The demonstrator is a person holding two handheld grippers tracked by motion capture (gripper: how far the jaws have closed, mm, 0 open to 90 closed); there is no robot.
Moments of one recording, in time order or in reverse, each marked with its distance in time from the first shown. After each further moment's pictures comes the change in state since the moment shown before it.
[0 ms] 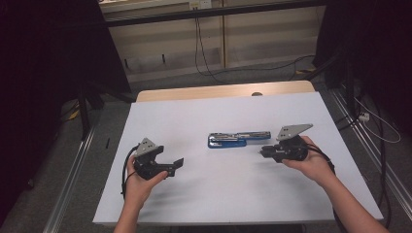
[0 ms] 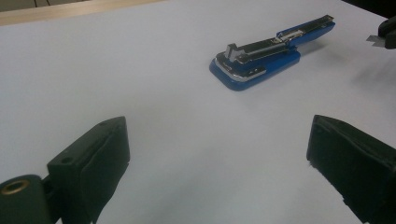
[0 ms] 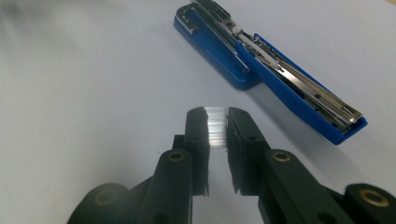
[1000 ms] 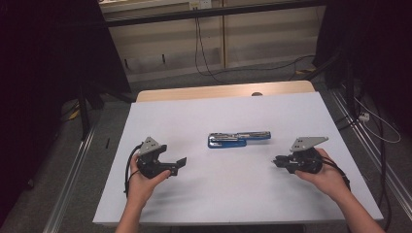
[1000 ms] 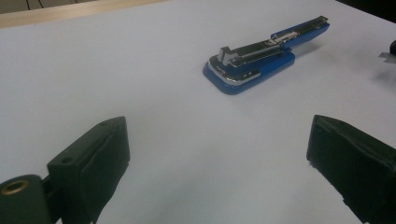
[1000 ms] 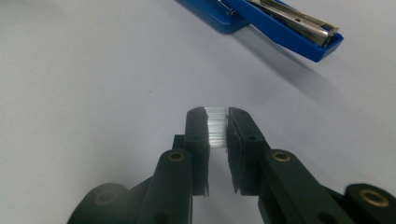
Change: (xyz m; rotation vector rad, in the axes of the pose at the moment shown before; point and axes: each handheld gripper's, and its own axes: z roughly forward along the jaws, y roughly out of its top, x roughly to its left) left arm -0.004 0.004 0.007 0.000 -0.014 0.009; right arm 0.007 -0.040 -0.022 0.034 -0.069 0.060
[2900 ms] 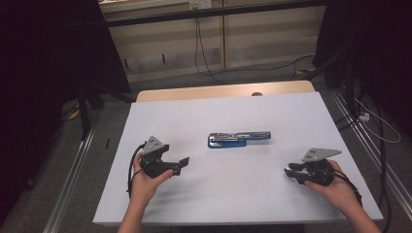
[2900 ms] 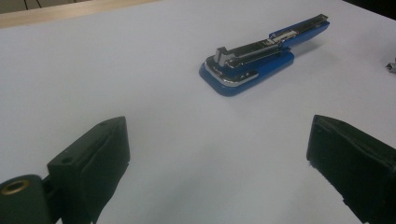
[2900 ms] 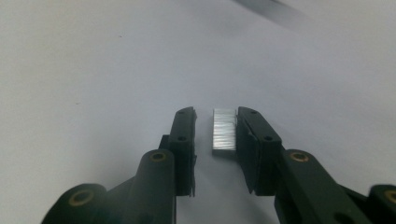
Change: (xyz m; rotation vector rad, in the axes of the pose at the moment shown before) left arm -0.005 0.002 0.006 0.006 0.002 0.009; right arm 0.001 -0.044 -0.012 0.021 -0.095 0.088
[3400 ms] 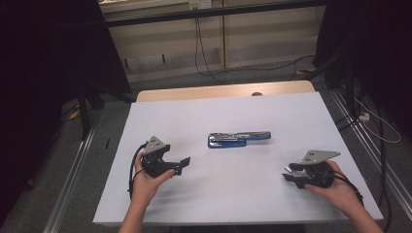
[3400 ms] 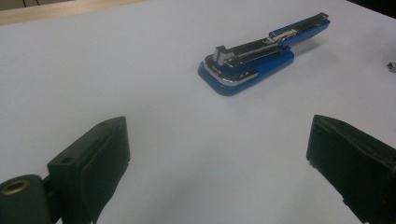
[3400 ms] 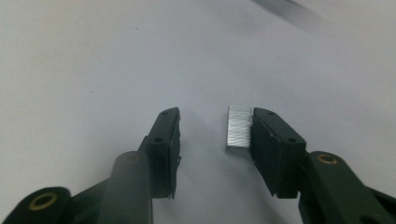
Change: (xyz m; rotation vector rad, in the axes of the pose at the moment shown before) left arm -0.002 0.000 0.005 0.006 -0.006 -0.005; right arm 0.003 -0.001 -0.001 0.004 0.029 -0.052
